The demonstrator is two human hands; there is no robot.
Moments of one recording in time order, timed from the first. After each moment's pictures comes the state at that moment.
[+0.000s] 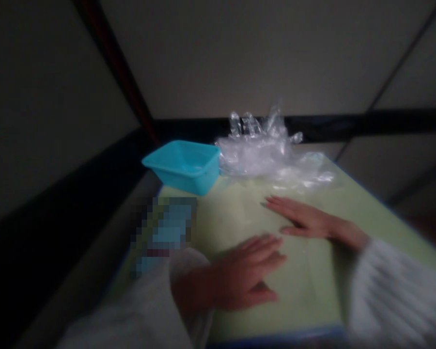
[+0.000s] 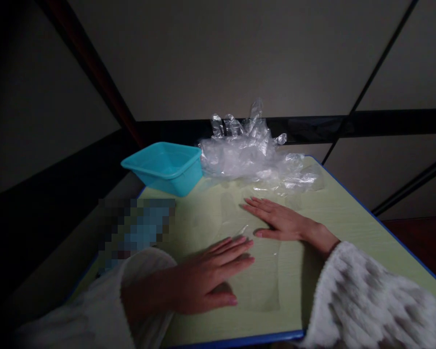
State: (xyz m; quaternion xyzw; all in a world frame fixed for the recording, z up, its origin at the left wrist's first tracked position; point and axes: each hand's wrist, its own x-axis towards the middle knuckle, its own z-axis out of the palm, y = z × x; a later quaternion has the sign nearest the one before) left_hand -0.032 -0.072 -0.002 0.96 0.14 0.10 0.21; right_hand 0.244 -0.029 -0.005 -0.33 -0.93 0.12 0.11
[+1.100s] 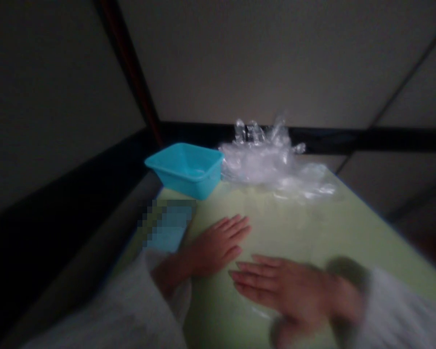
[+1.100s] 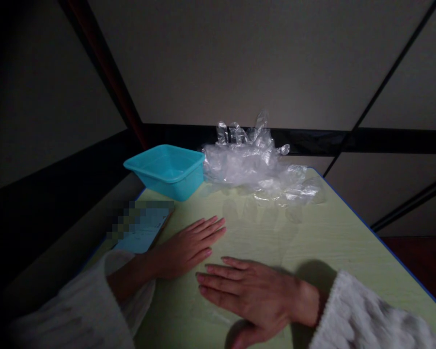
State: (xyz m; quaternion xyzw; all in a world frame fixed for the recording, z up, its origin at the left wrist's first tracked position) left_hand -0.062 -0.022 -0.015 0.96 0.24 0.10 0.10; right_hand 0.168 -0.090 0.004 -0.11 -0.96 0.25 0.06
